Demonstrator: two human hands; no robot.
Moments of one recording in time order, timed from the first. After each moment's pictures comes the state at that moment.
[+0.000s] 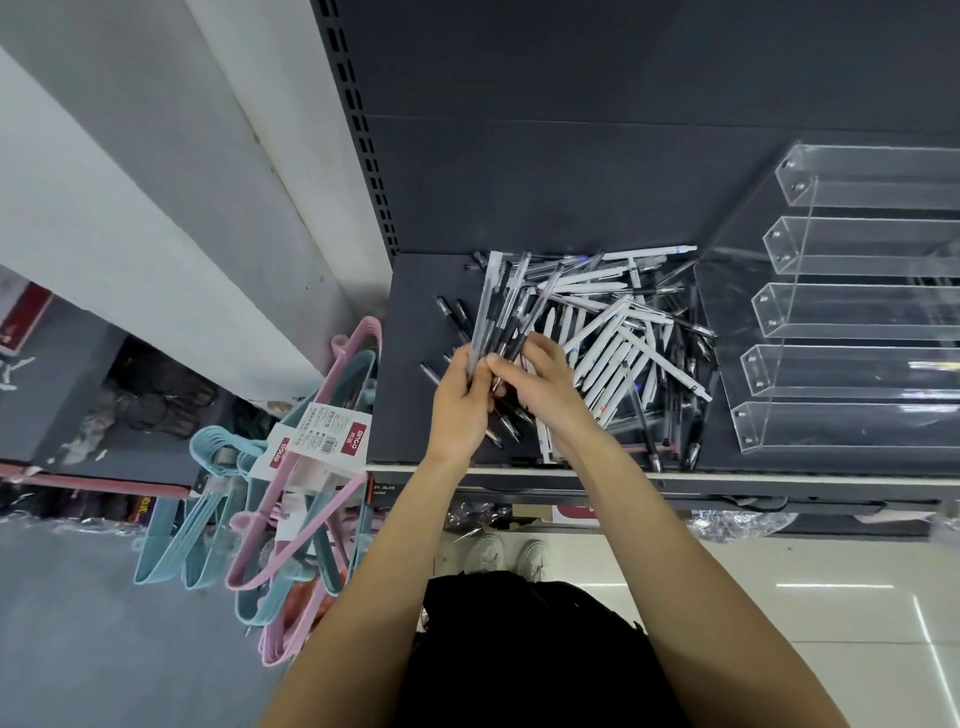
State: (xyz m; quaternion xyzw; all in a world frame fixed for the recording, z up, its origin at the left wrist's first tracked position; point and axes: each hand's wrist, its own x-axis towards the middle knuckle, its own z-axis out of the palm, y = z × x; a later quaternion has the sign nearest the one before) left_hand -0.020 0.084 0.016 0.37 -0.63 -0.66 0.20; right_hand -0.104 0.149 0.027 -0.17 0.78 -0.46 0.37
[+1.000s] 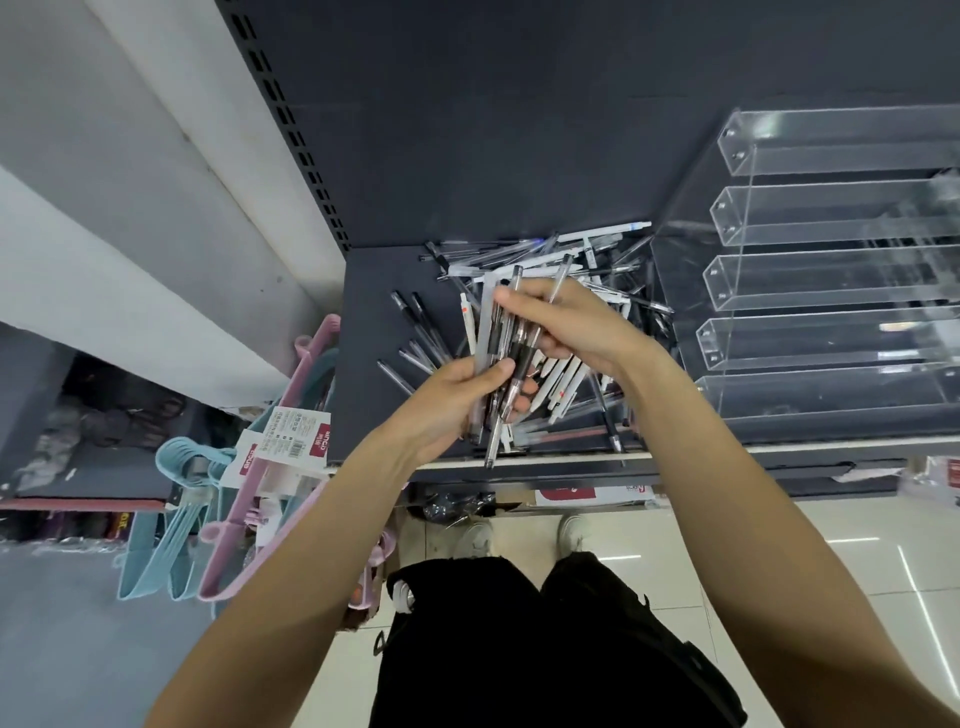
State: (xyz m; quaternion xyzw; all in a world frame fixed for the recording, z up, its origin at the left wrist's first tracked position) left_hand -0.034 0.096 0.068 0.26 -0.53 -0.81 -0.06; right_hand -0.181 0.181 0.089 -0.28 0.70 -0.48 0.45
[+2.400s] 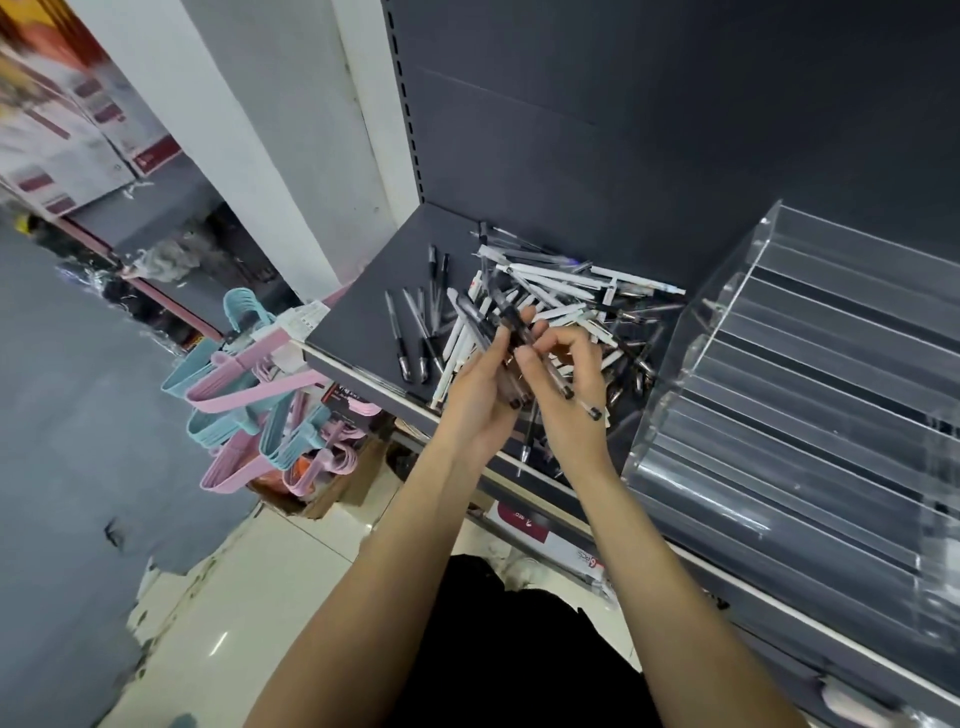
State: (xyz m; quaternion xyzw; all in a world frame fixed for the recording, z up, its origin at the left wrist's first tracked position) left_hand -0.116 0.236 0.064 0.34 -0.16 -0.85 0.36; right_hand -0.195 0.289 0.060 -0.42 0.62 -0.61 0.27
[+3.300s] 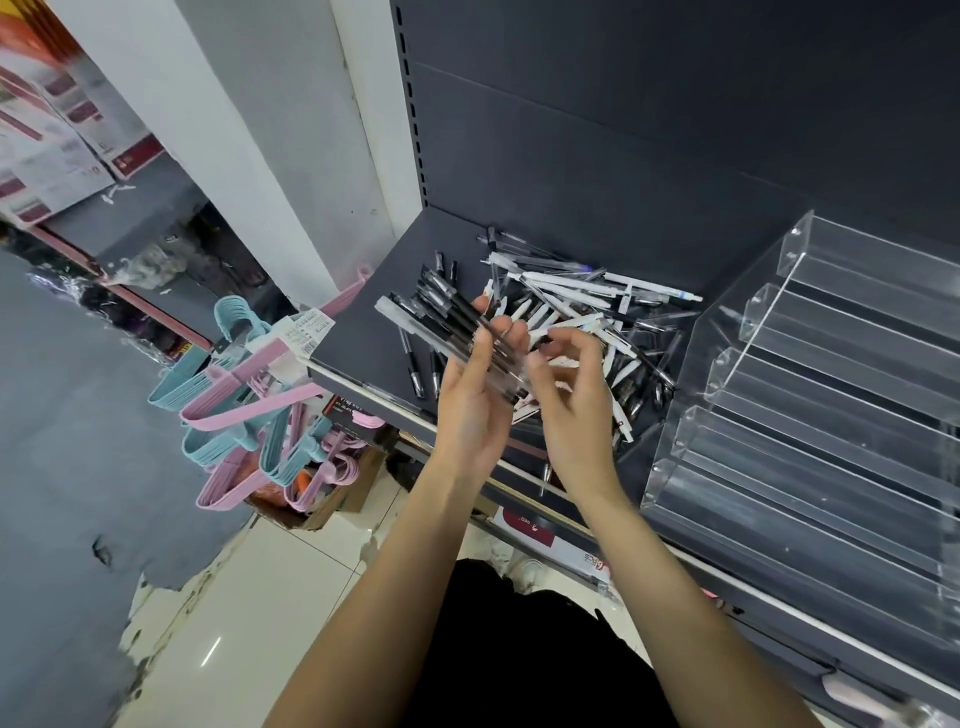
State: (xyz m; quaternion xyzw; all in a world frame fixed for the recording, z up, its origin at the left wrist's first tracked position) left_hand -0.095 0.217 0.066 0.27 -0.20 -0.81 0.47; right_hand -0.172 0.268 0.065 -0.36 0.67 -0.57 0.31
